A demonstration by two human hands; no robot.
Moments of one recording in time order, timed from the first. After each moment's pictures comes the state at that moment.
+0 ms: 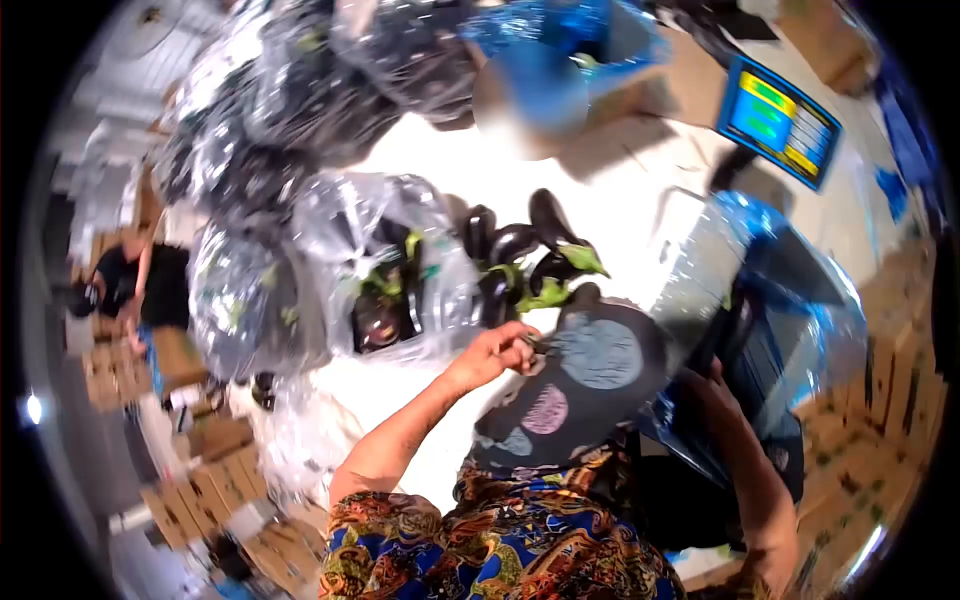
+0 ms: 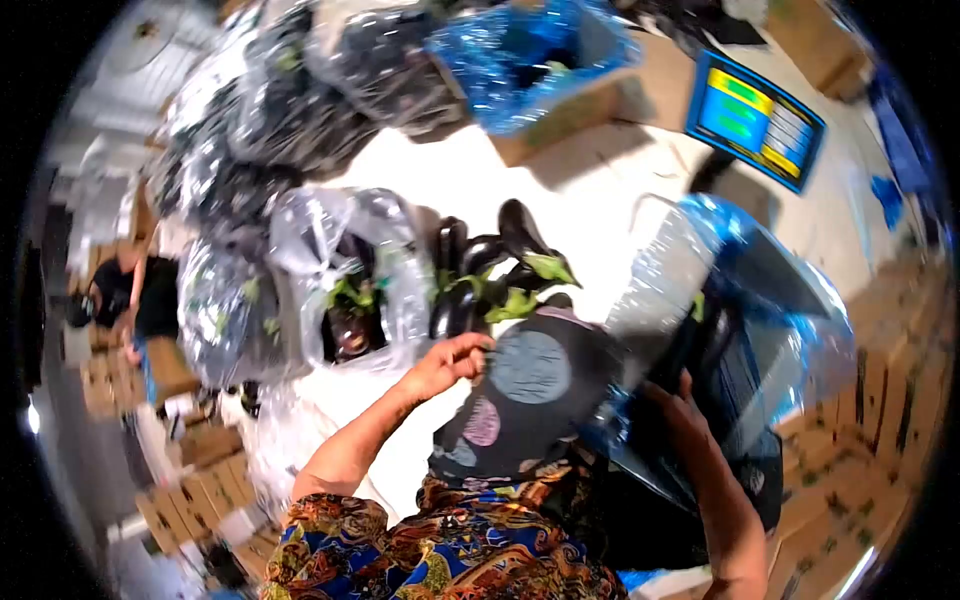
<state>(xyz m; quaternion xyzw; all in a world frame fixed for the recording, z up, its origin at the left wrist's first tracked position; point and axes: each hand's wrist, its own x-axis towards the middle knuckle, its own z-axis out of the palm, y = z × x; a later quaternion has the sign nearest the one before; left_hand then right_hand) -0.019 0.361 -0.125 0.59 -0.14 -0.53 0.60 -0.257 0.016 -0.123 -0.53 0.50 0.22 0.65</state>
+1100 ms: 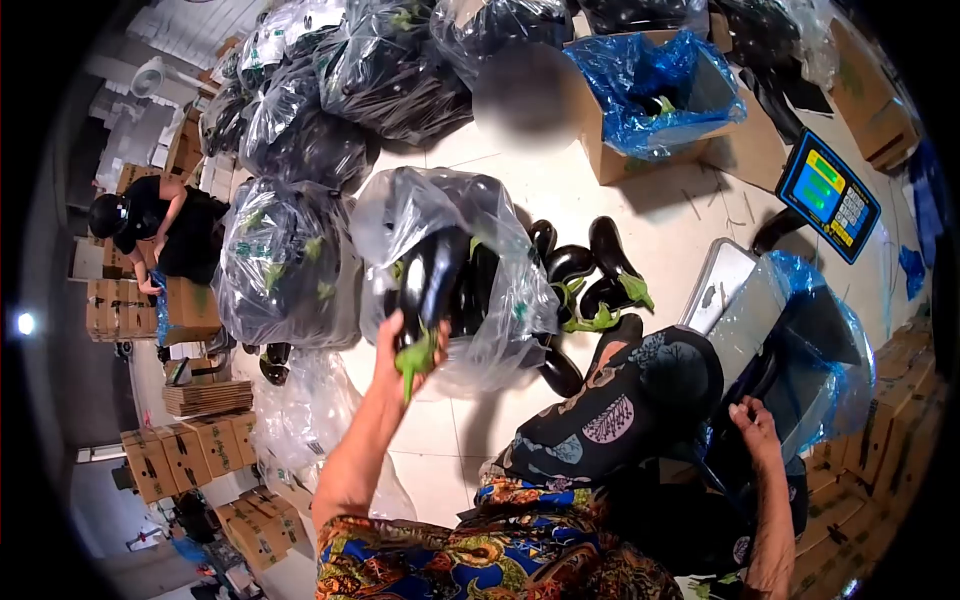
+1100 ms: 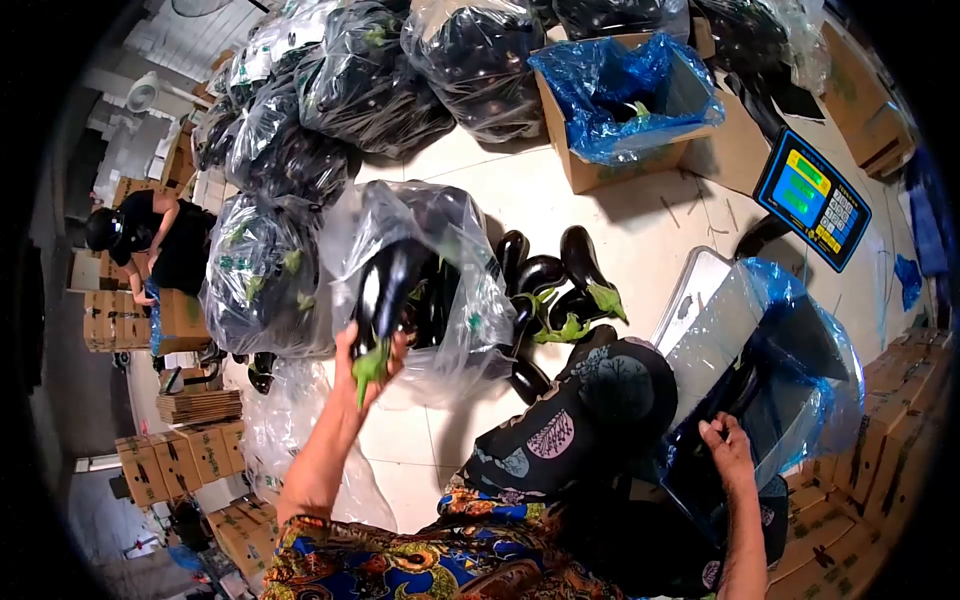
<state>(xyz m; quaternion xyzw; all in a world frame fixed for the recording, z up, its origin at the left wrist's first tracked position) 0.018 0.513 -0.062 0.31 0.28 -0.30 0.86 -0.258 -0.016 -0.100 -0.78 0.37 0.15 0.48</state>
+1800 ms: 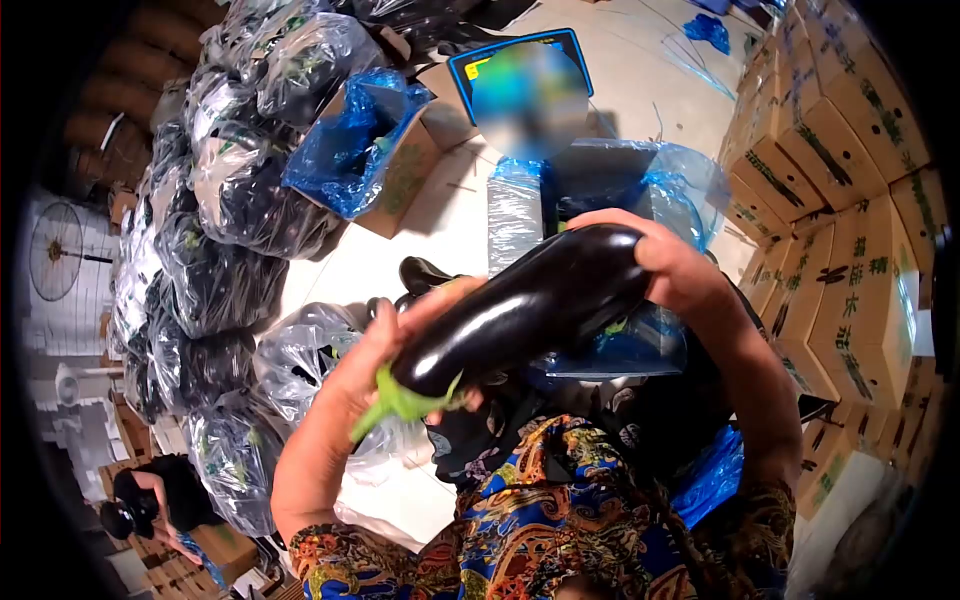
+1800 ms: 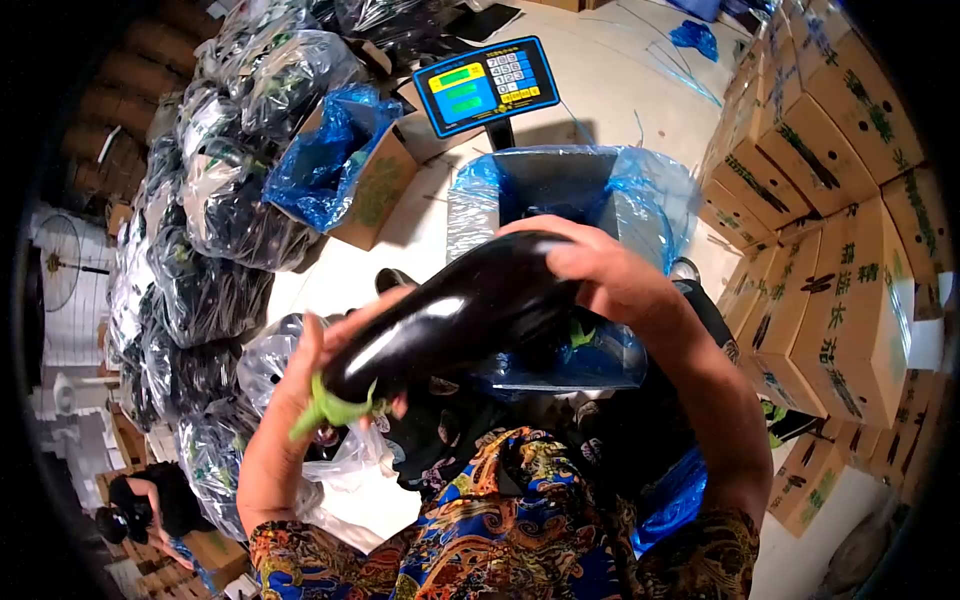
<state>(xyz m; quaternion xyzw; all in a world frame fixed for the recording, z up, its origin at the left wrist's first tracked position) -0.019 0.220 0.111 0.39 -0.25 -0.75 0.47 -0.245 -0.008 0.071 -0.56 0.08 -0.09 0.82</state>
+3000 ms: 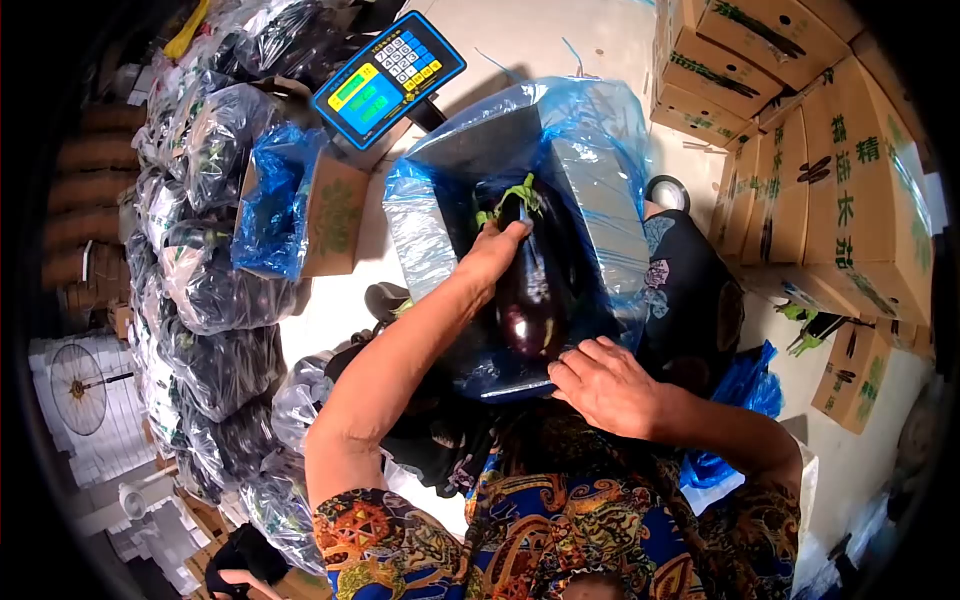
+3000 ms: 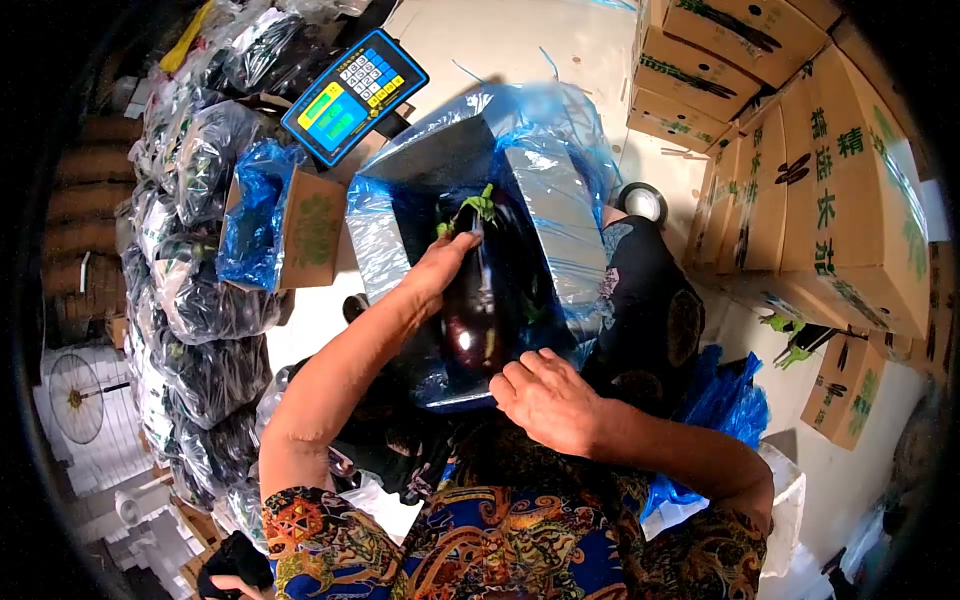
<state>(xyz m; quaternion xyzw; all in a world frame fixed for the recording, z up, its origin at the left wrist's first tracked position) -0.117 0.021 -0.074 0.71 -0.19 -0.60 0.32 -0.348 0.093 -0.003 -0.94 0.16 -0.09 0.29</state>
